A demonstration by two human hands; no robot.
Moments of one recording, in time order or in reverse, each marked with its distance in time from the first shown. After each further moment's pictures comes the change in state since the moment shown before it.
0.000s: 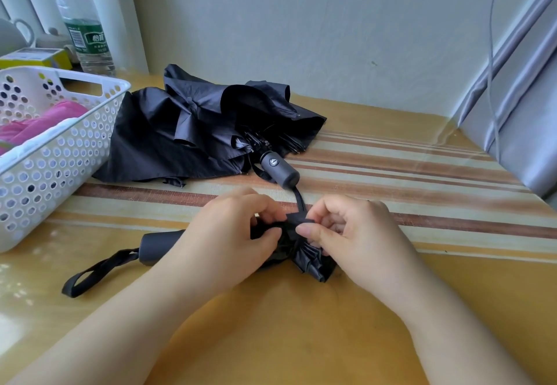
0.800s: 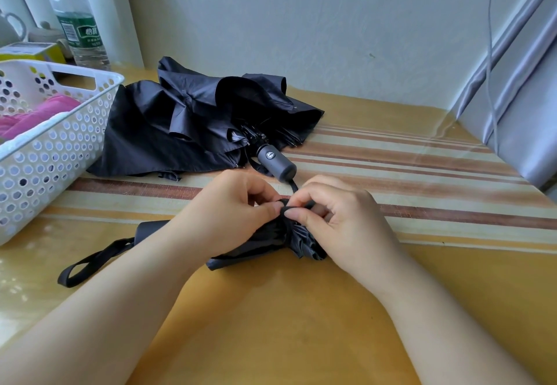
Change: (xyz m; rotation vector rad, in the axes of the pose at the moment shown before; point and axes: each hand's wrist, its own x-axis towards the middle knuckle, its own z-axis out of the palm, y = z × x) left_hand 0.022 0.004 -0.004 -0.187 -0.152 -0.233; right_hand 0.012 0.013 0.014 -0.053 0.112 -0.321
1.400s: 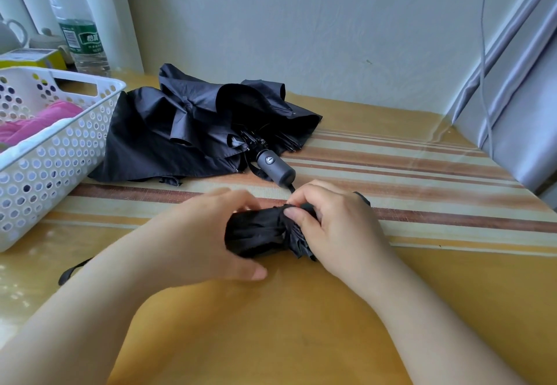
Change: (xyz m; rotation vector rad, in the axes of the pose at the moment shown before) left_hand -0.021 -0.011 -0.024 0.375 -0.161 0.008; right_hand 0.004 -0.007 0.006 -0.209 0.027 0.042
